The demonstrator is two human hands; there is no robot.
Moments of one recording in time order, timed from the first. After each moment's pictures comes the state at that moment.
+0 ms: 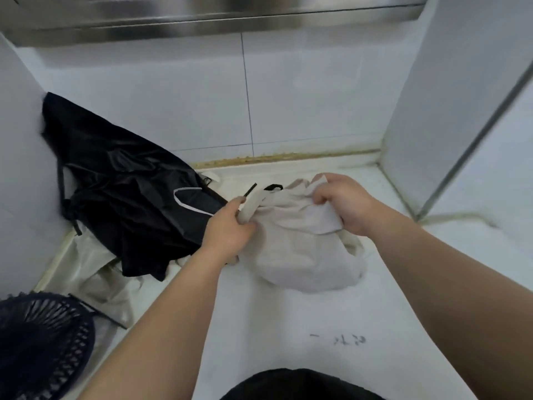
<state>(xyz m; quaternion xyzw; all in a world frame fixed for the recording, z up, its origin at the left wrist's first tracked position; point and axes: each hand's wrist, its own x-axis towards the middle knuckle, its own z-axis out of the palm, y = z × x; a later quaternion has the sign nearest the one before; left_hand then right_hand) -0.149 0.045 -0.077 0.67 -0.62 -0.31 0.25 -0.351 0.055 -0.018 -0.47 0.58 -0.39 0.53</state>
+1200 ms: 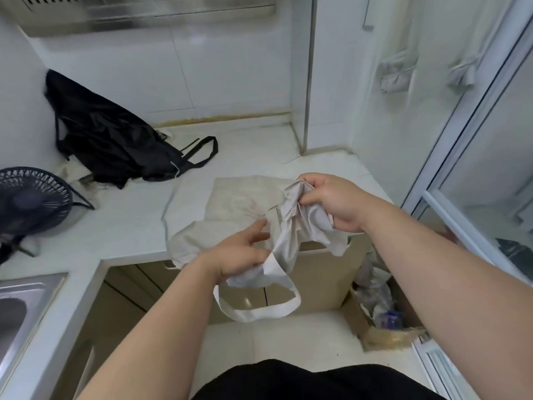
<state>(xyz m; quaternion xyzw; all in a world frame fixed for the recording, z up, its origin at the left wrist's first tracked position) -0.366 0.427 -0.078 0.55 -0.62 -0.56 0.10 -0.567 0.410 -0.024 -0.53 0.49 -0.34 0.60</state>
